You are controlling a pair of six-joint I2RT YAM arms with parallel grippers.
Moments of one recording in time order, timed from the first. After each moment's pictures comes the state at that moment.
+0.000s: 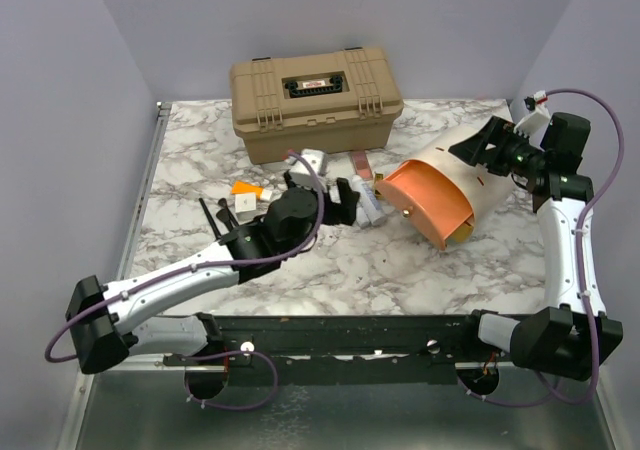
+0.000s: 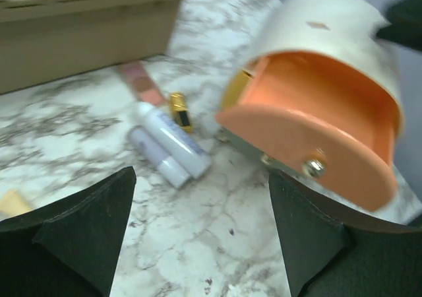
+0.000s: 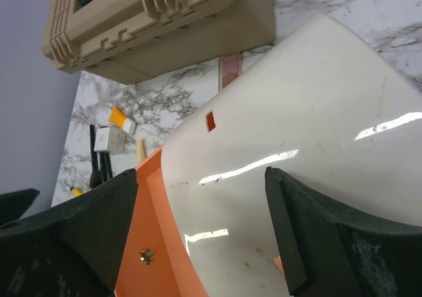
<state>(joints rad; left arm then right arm) -1.06 1.20 0.97 0.03 -0.43 -0.41 -0.23 1.20 1.21 -0.51 -0.67 0.30</state>
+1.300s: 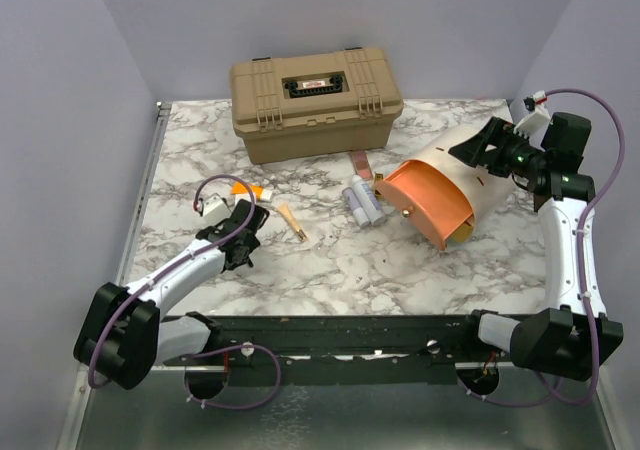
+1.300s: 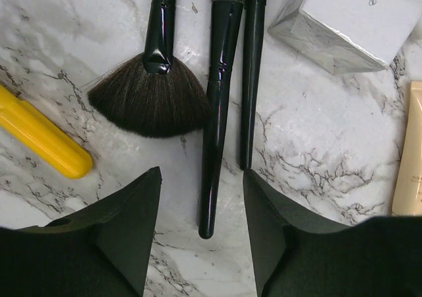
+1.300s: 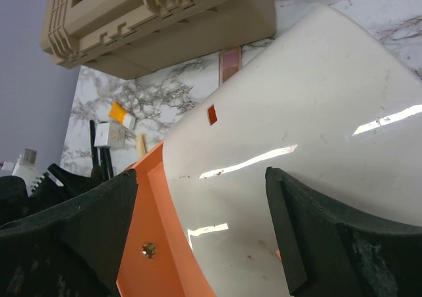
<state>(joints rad) -0.46 1.17 0.59 -0.53 -0.53 -1.02 -0.23 1.20 1.23 -0.56 -0.68 0.29</state>
